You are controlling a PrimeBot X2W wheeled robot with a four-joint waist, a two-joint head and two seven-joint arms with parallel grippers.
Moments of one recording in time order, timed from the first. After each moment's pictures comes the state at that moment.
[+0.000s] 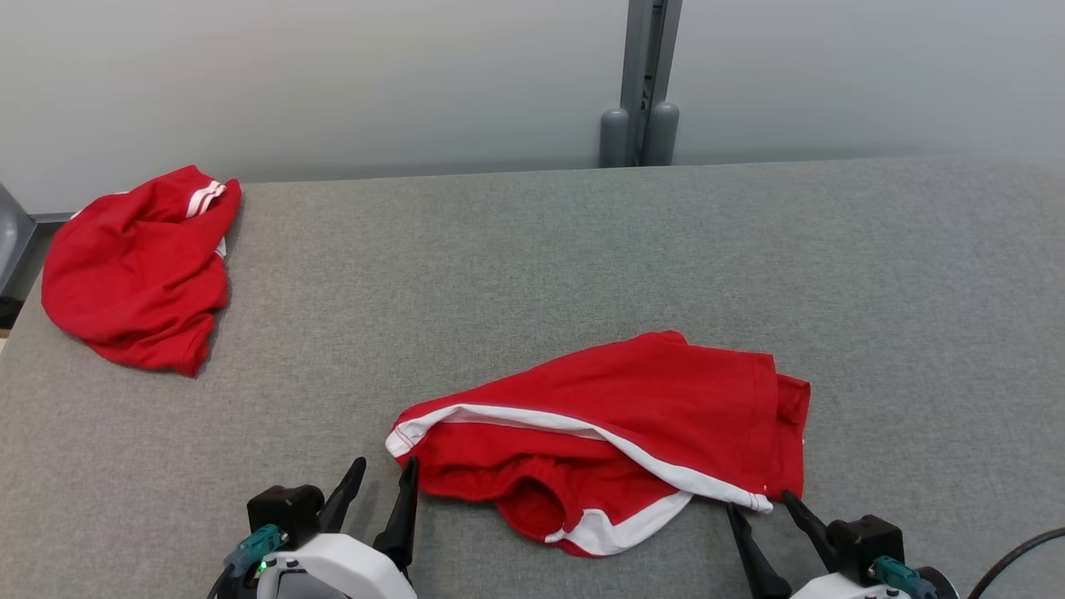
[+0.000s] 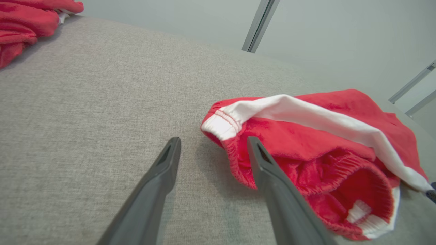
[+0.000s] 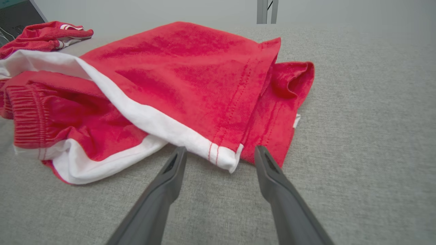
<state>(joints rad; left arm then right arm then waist) -0.19 0.10 -0.39 0.64 -0.58 -0.03 -0.26 -0.10 -0.05 0.24 0.58 0.19 0.13 -0.26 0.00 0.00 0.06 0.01</state>
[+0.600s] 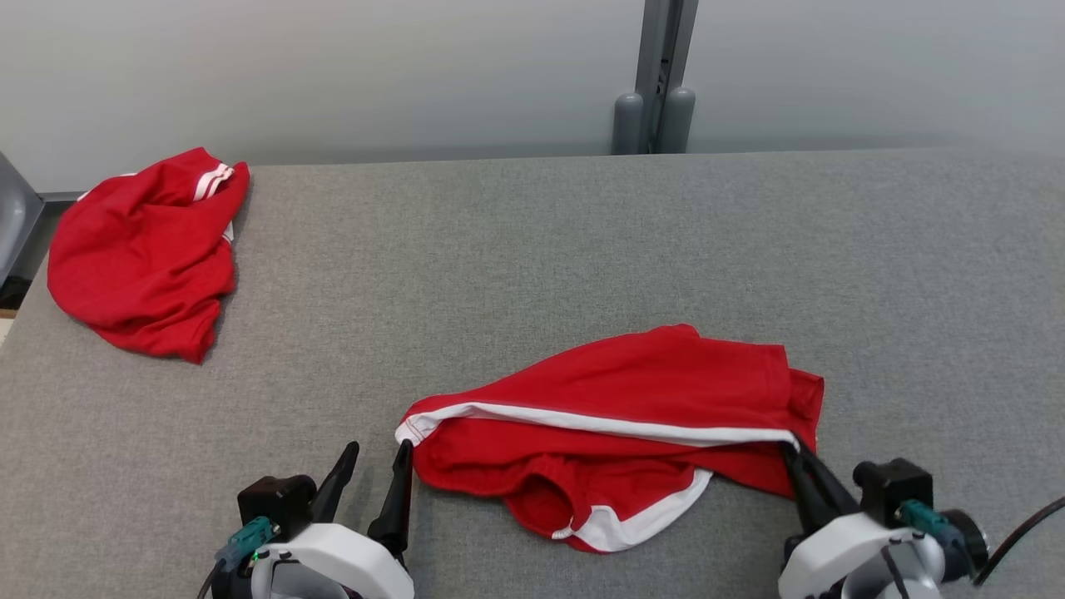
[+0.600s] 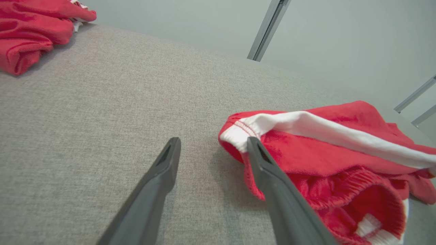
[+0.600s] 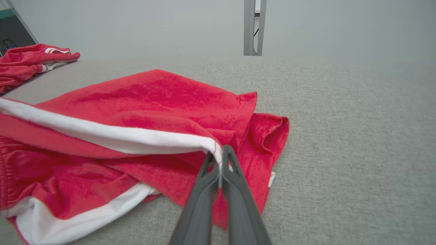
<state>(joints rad) -0.19 0.08 -0.33 0.61 -0.54 -0.04 -0.26 -0.18 -0.05 0.18 0.60 0.16 0.13 -0.26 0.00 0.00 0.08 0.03</state>
